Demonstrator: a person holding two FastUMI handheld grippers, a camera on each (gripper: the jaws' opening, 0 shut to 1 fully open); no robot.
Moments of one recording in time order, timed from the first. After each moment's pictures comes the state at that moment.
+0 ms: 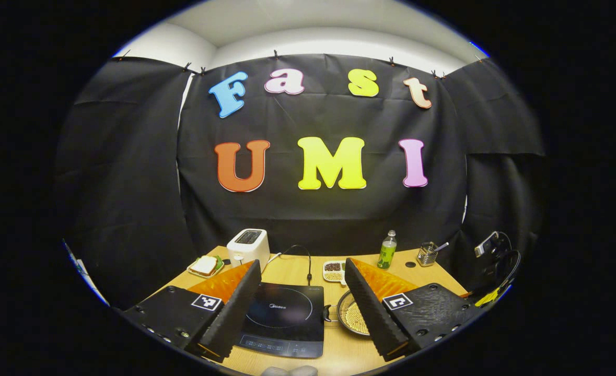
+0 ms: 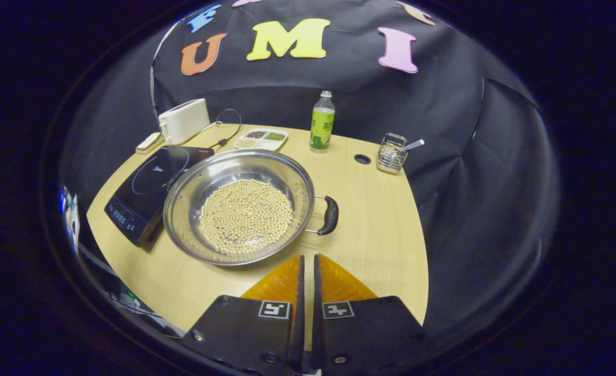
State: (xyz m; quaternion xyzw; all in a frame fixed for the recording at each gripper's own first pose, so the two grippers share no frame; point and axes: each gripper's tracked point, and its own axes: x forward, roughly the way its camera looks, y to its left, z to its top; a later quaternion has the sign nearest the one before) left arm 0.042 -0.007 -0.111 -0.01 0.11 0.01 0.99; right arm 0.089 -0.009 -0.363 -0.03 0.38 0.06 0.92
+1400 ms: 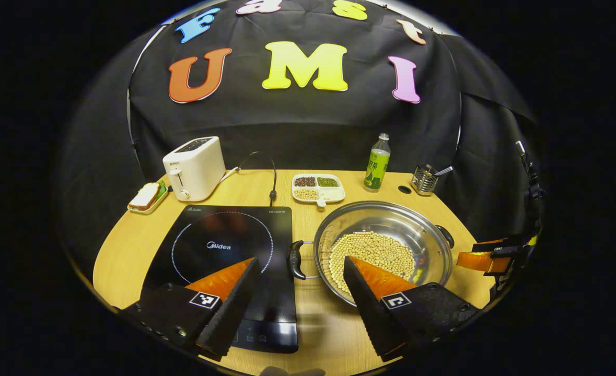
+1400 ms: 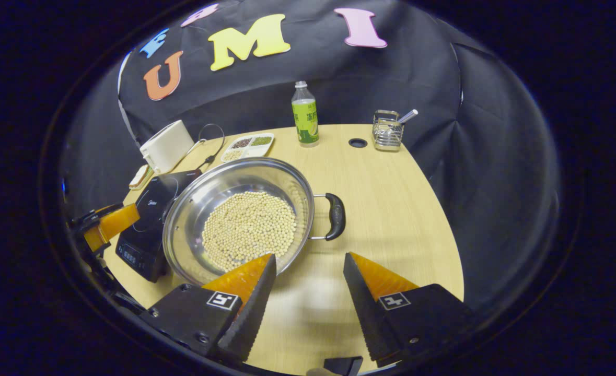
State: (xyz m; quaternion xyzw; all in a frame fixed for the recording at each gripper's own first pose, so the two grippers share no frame) left arm 0.103 -0.070 -0.335 -0.02 0.33 -0.06 0.94; right arm 0.139 -0.001 -0.397 0.08 0.41 0.05 0.91
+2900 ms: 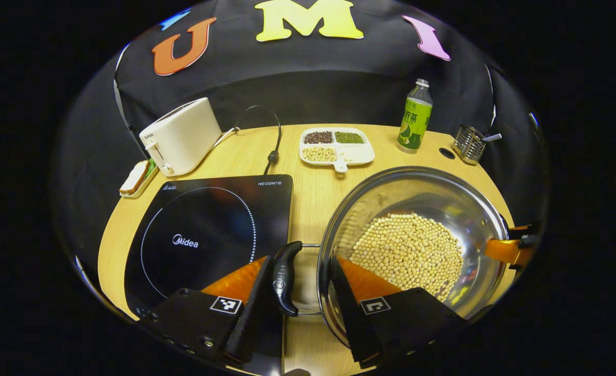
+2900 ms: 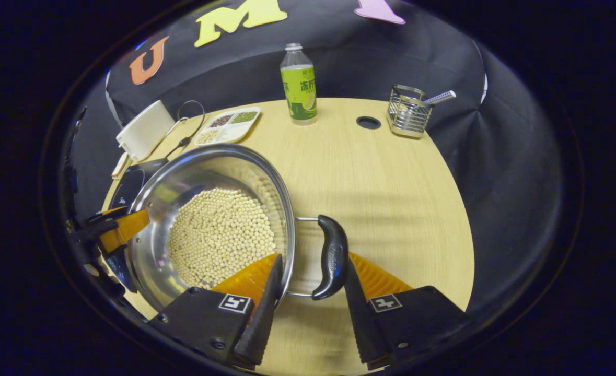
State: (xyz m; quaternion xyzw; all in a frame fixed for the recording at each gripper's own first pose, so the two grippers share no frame) left arm 0.157 -0.083 -0.419 0.02 0.44 0.00 0.90; right arm 0.204 -0.007 -0.445 0.06 0.49 0.04 0.87
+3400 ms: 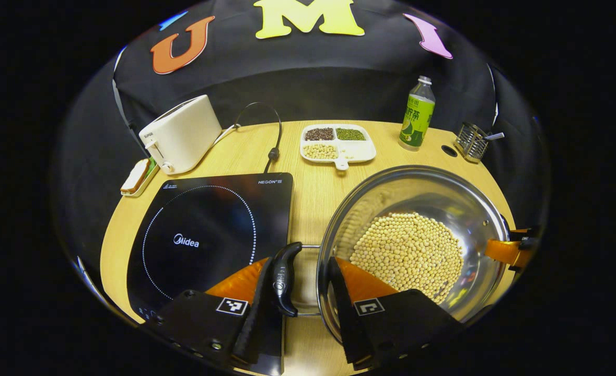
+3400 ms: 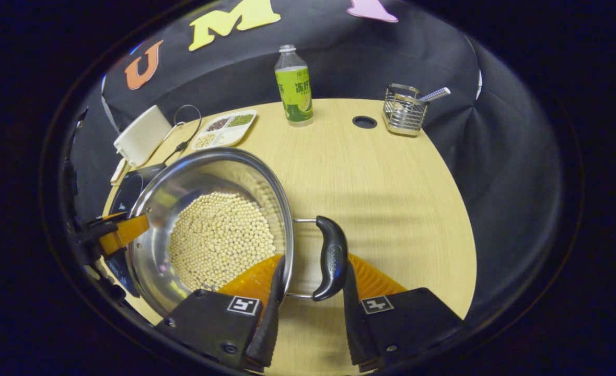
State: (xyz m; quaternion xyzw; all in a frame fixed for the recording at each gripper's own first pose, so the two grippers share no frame) left arm 0.156 -0.084 -0.417 0.02 0.45 0.00 0.89; right arm 0.203 -0.006 -0.444 0.07 0.48 0.03 0.87
